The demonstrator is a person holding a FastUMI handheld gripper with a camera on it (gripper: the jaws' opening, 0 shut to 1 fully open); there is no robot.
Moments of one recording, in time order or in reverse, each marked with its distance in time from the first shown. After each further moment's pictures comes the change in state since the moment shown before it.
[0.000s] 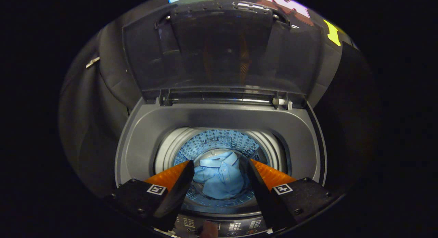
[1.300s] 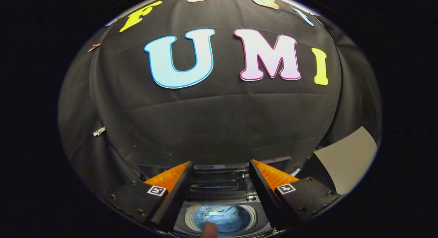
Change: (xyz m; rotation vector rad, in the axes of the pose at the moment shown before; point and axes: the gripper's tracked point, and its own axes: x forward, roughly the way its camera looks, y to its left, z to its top) arm -0.116 -0.025 0.291 0.128 -0.409 0.013
